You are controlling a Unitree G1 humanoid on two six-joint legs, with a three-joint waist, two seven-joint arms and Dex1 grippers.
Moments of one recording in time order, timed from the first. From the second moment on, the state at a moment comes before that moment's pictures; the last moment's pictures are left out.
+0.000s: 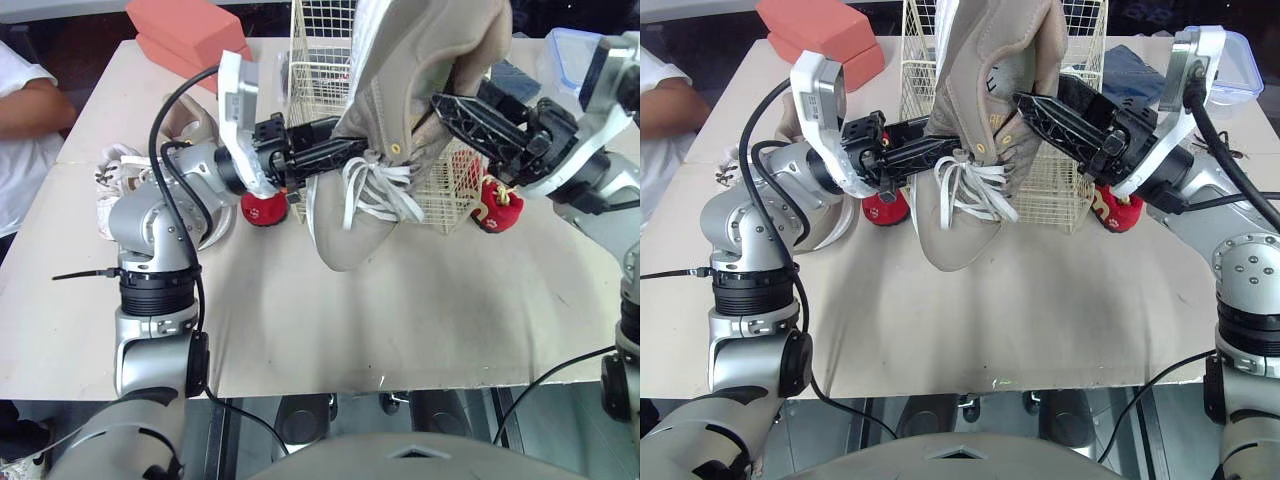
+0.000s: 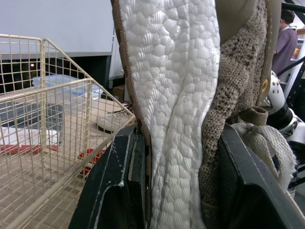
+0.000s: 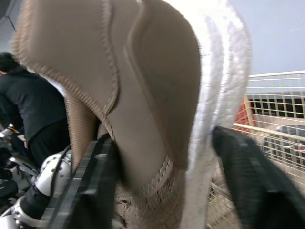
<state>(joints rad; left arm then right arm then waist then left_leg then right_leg) -0.69 0.50 0.11 -0.12 -0.77 0.69 -1.05 -0.55 -0.65 -0.13 -0.41 1.34 0.65 0.36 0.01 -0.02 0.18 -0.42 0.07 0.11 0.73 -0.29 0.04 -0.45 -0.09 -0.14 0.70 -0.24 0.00</state>
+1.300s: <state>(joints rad) -0.64 0.63 0.28 -0.26 -0.91 0.71 -0.94 -0.87 -0.55 -0.26 -0.29 1.13 0.59 0.20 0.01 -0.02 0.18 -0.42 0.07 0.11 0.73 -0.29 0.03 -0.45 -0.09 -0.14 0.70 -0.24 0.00</state>
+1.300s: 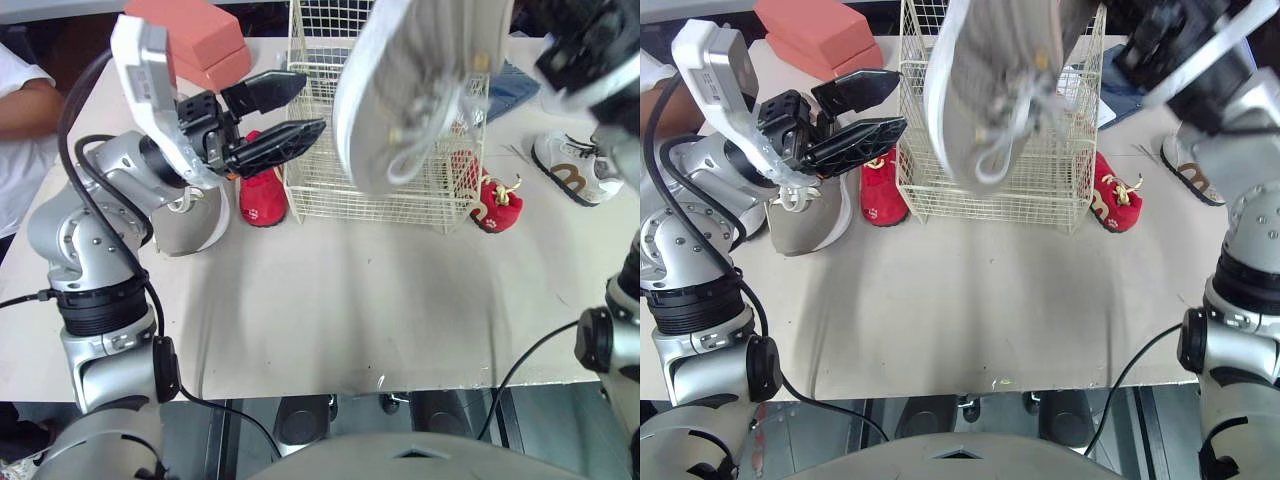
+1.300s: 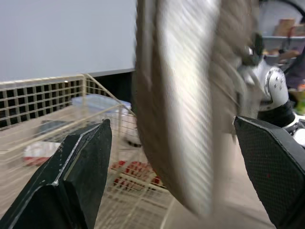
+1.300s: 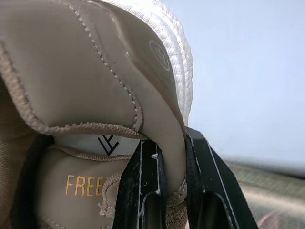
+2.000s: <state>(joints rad) -0.53 0.74 0.33 -0.40 -0.87 0.69 -0.72 -1.03 -0.44 -0.16 0.02 0.48 0.26 0.21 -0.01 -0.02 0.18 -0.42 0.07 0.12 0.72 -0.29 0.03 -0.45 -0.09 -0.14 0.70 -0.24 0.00</state>
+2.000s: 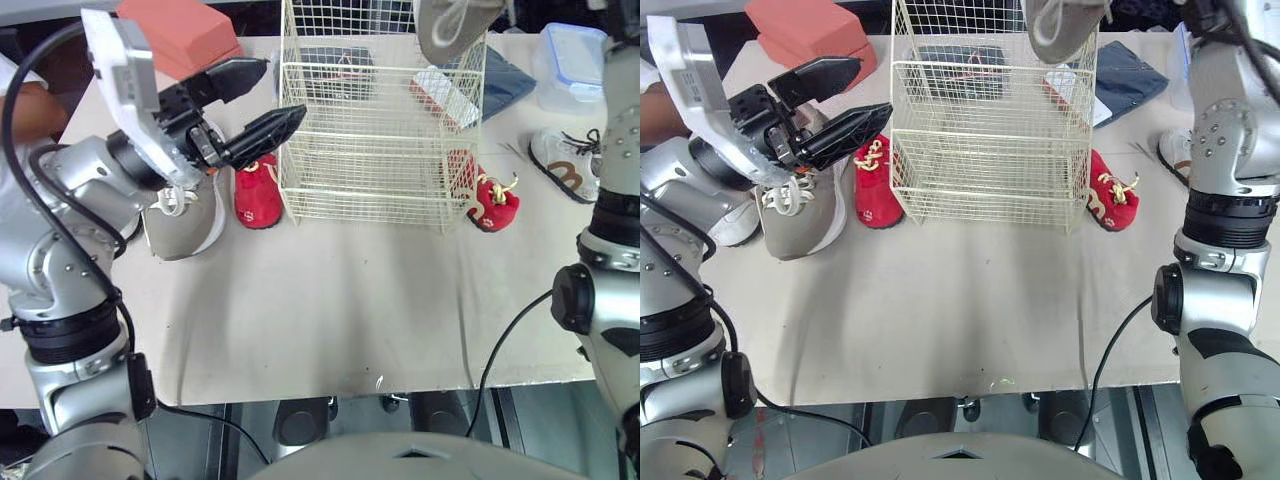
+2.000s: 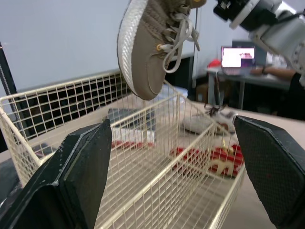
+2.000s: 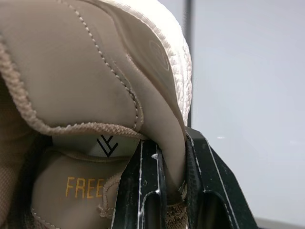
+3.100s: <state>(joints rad) -0.45 0.81 0.36 -0.41 -0.89 0.69 -0.76 -0.86 -0.40 -0.08 -0.14 0.28 0.72 0.12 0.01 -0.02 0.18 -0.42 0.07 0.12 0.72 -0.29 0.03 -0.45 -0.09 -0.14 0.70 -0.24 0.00</state>
